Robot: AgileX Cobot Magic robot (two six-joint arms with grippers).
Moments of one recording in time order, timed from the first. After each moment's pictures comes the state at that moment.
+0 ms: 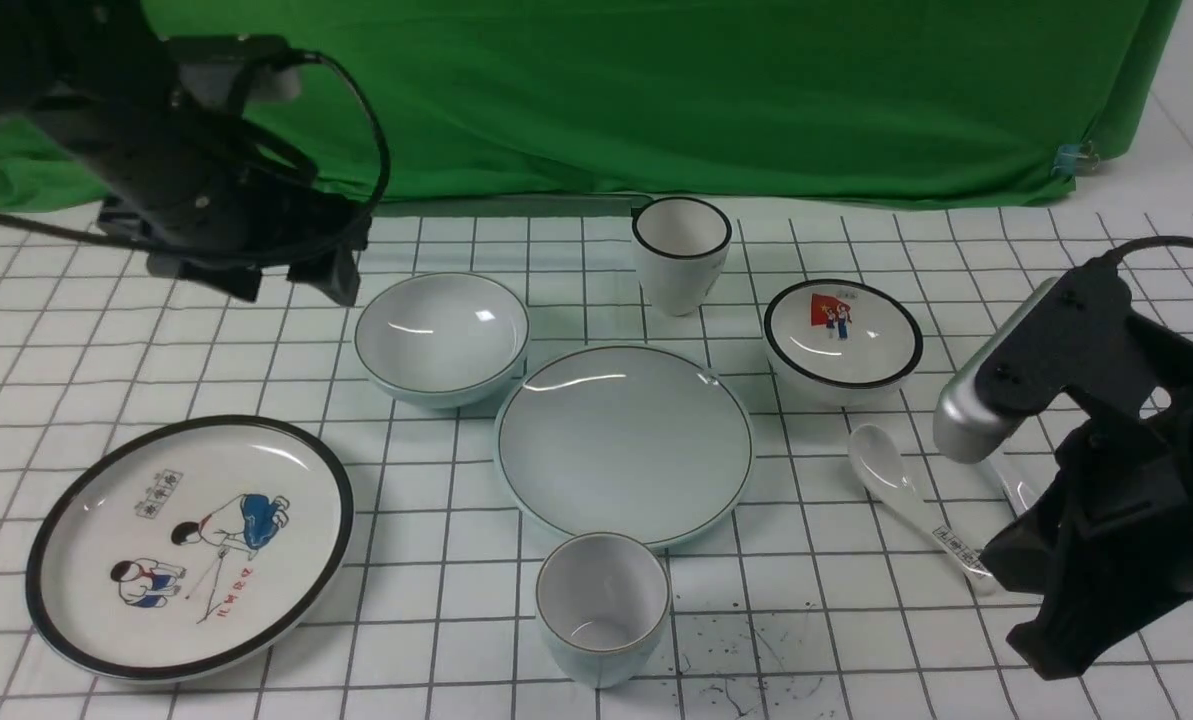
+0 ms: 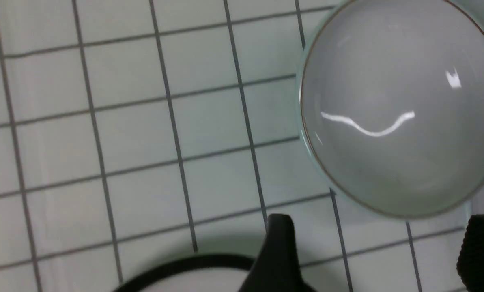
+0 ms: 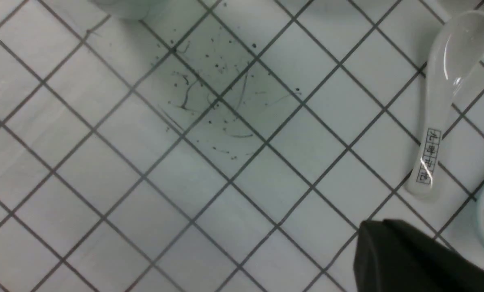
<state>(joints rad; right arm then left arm) 0.54 1.18 -0.93 0.12 0.85 -0.34 -0.08 1.85 -1.55 -0.17 0.88 0.10</state>
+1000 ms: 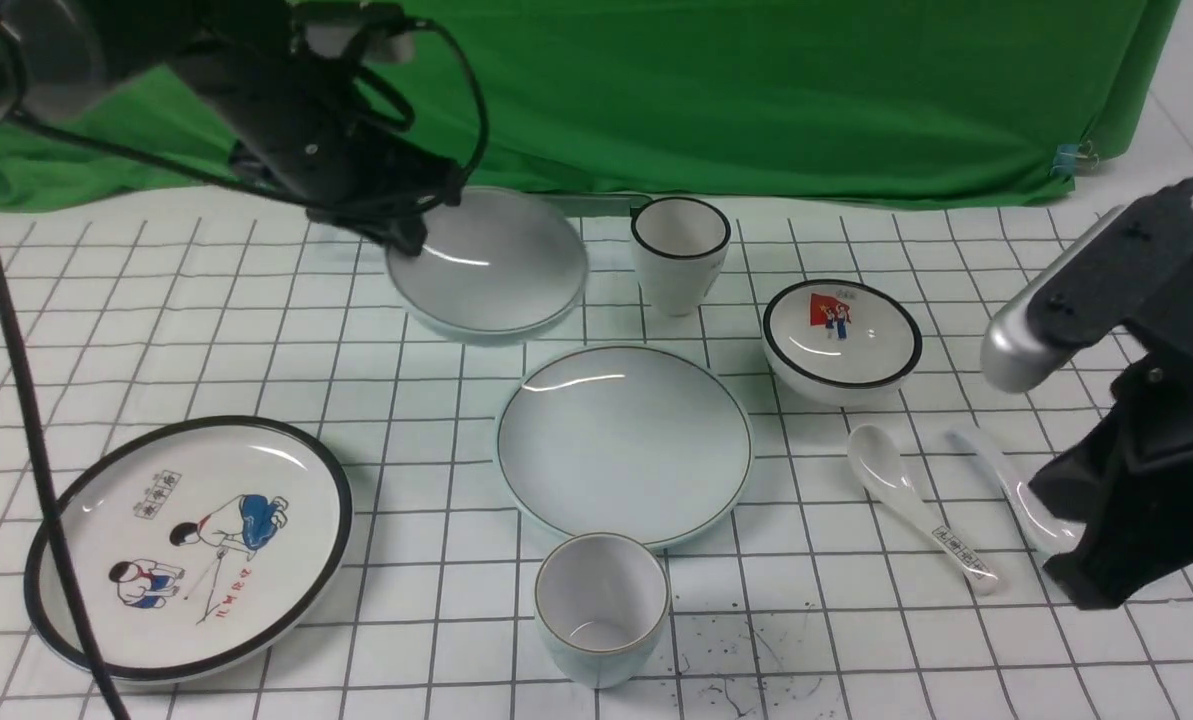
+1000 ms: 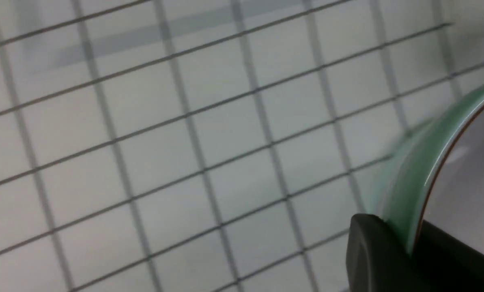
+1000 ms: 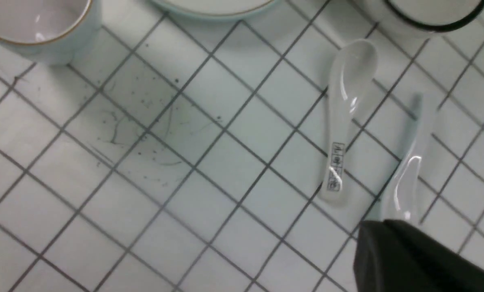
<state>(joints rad) 0.54 1.11 -0.99 -0.03 0.87 -0.21 -0.18 1.97 -1.81 -0.32 1.00 0.27</state>
